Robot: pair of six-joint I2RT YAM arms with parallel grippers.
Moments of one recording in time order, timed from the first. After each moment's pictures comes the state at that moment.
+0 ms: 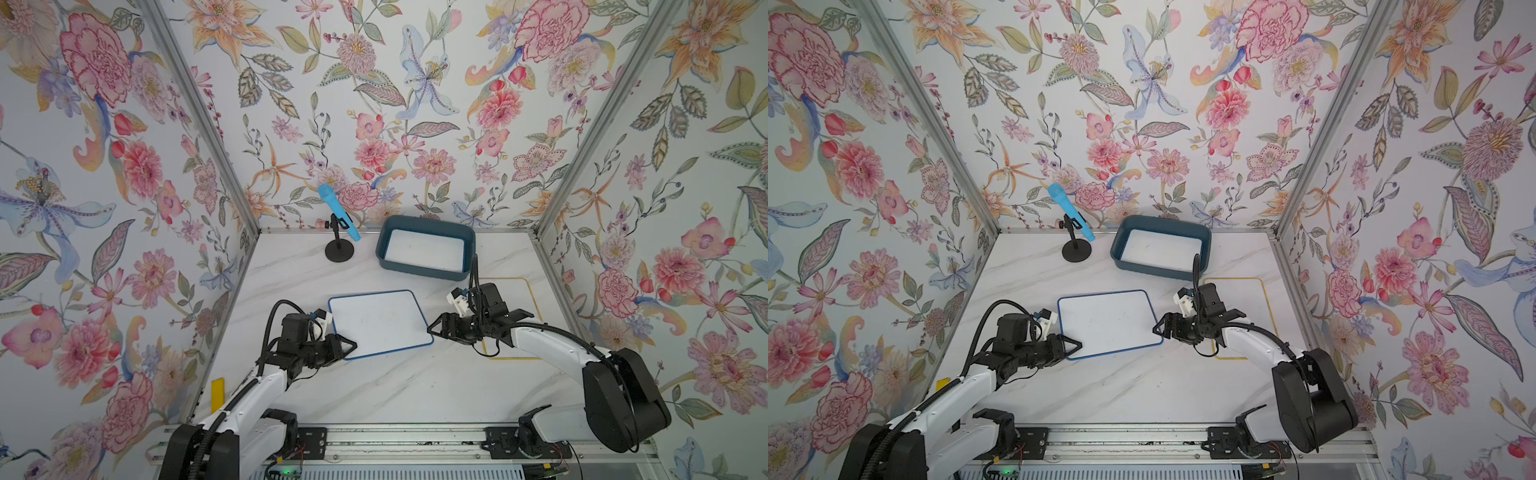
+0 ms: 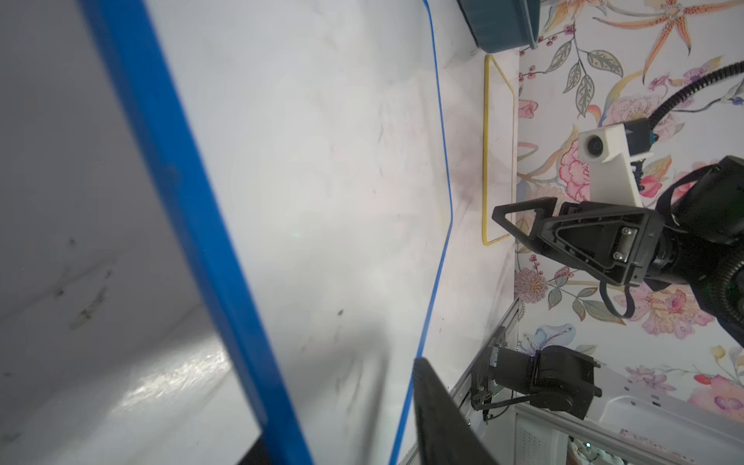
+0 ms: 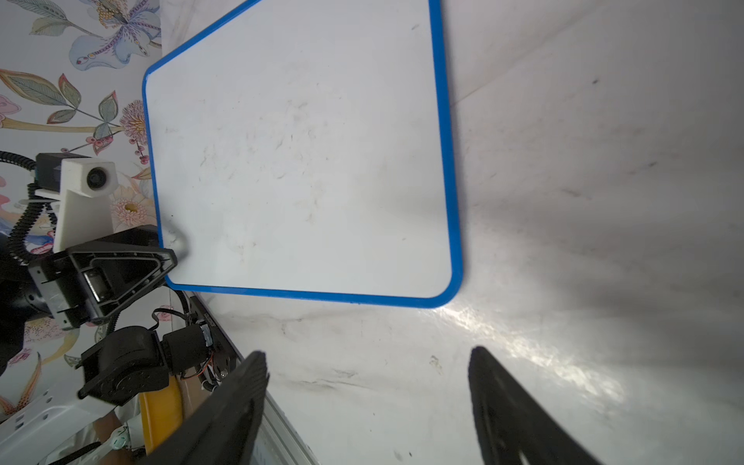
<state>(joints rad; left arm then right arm) -0.20 1.01 0.35 -0.17 0.71 -0.63 0.42 1.40 0.74 -0.32 -0.59 0.52</state>
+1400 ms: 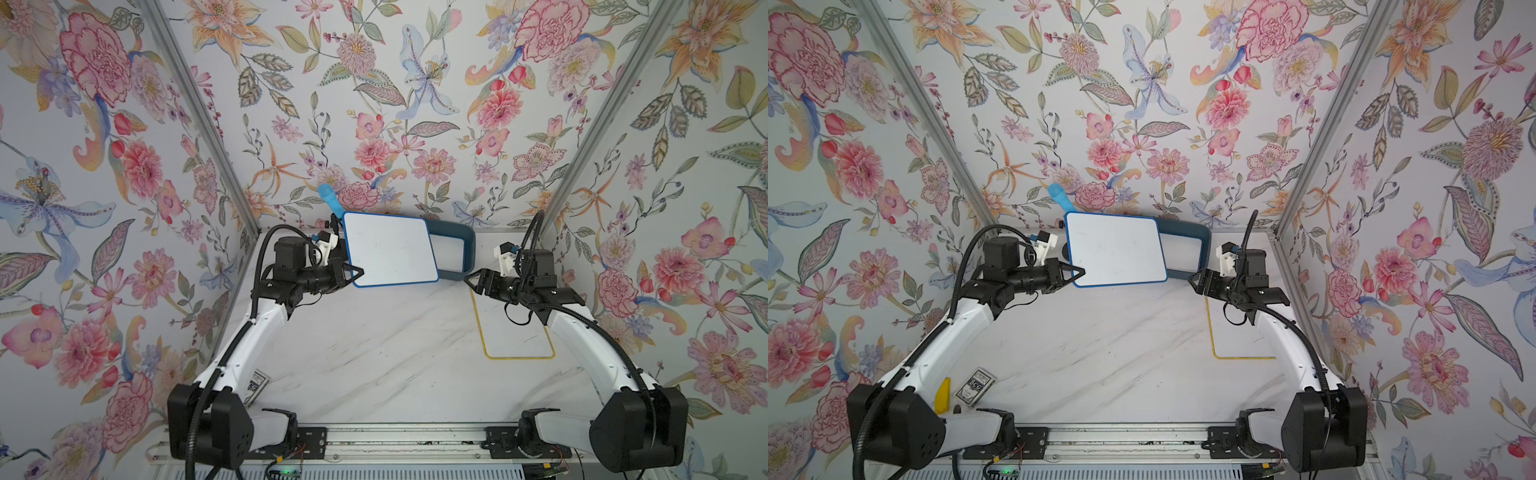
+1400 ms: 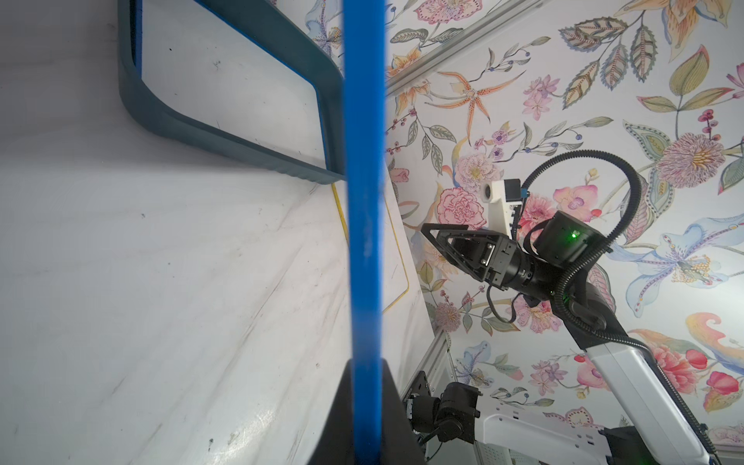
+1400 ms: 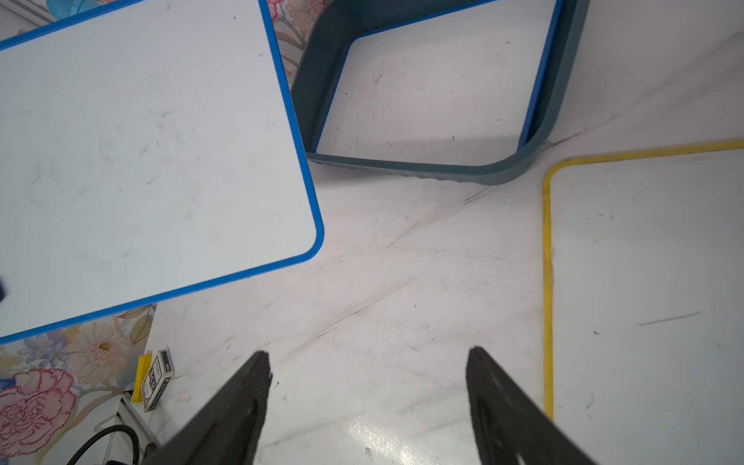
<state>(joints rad) -0.18 1.38 1.15 -0.33 0.84 -0.63 0.11 1.28 1.01 -0.46 -0.47 0.37</state>
